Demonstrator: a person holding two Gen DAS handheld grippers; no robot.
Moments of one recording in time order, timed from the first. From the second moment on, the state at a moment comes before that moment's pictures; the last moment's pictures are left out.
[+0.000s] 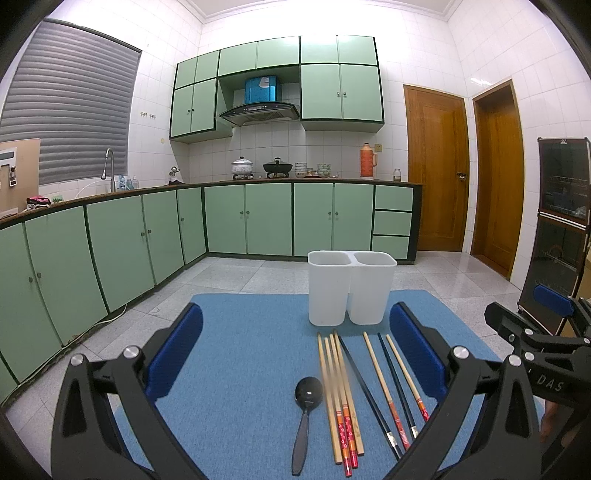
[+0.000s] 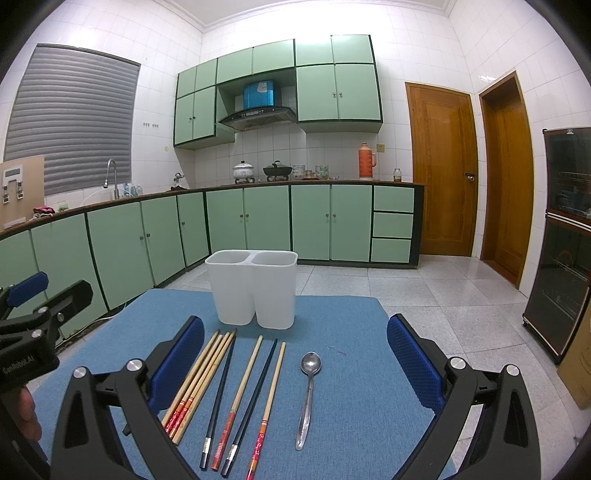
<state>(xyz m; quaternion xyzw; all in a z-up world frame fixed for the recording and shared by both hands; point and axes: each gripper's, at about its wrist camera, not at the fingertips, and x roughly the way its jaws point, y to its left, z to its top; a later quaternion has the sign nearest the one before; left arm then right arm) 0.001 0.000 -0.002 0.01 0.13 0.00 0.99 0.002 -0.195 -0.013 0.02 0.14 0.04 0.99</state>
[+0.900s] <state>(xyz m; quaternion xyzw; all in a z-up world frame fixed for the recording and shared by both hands) 0.087 0.040 -0.042 0.02 0.31 0.03 0.95 0.079 -0.225 -0.056 0.03 0.29 0.02 0.96</state>
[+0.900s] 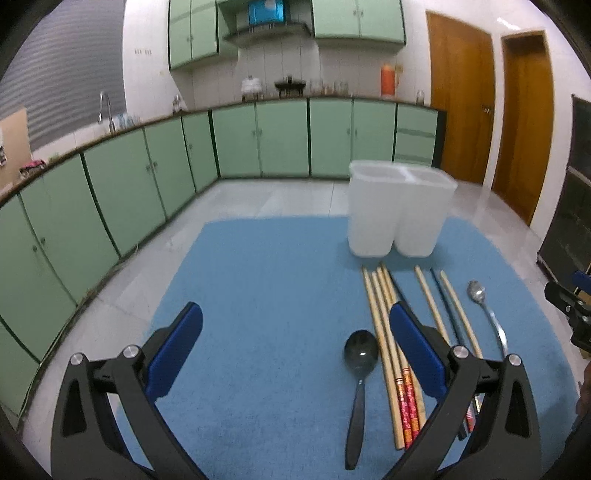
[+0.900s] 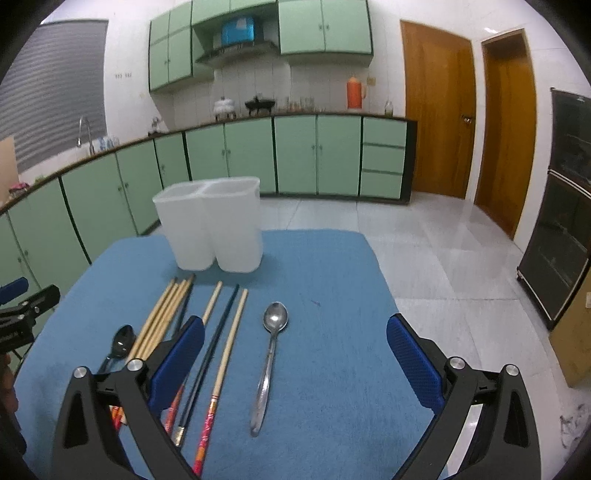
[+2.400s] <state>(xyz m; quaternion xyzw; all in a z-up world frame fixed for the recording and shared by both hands) 0.160 0.046 -0.122 0.00 0.45 -0.01 0.89 0.150 -0.209 -0.098 0.03 0.42 0.07 0.90</state>
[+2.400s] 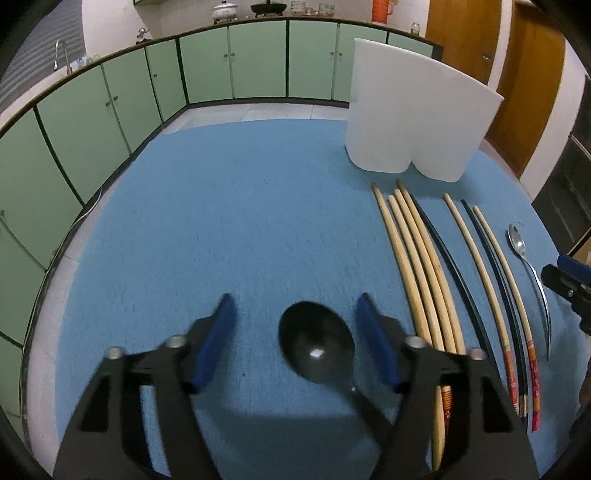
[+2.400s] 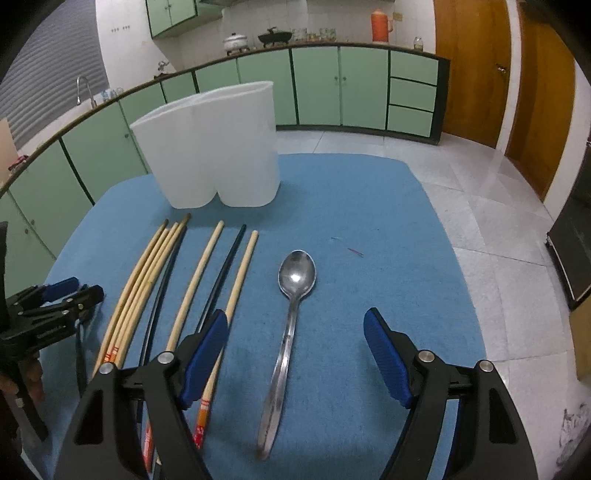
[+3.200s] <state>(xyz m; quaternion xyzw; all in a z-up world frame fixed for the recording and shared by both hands) 0.170 0.038 -0.122 -0.02 0.46 -0.05 0.89 0.201 -0.200 -0.118 0.03 0.46 0.05 0.89</state>
